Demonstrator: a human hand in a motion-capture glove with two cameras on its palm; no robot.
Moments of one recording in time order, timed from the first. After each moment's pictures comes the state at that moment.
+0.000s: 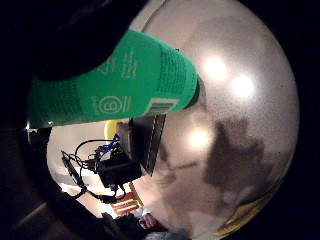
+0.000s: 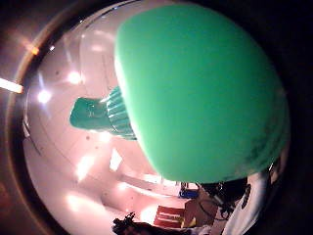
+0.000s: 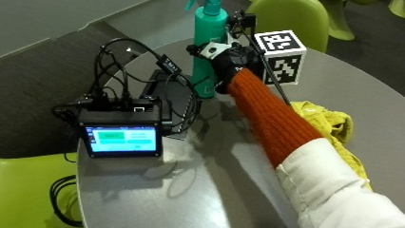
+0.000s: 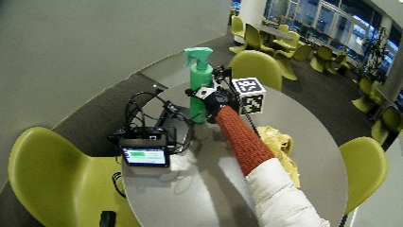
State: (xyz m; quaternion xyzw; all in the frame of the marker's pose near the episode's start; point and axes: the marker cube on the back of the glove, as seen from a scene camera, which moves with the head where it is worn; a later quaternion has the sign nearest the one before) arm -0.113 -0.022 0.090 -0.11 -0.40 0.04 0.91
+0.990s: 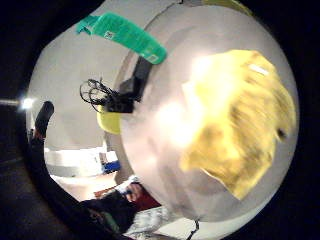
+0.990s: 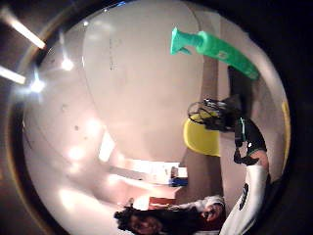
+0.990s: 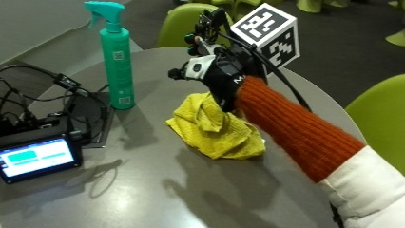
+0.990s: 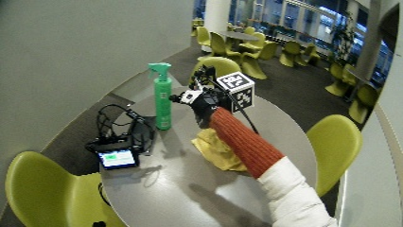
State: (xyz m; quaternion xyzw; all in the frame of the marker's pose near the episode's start) arm -0.141 0.029 0.072 -0.25 -0.28 -0.07 0.93
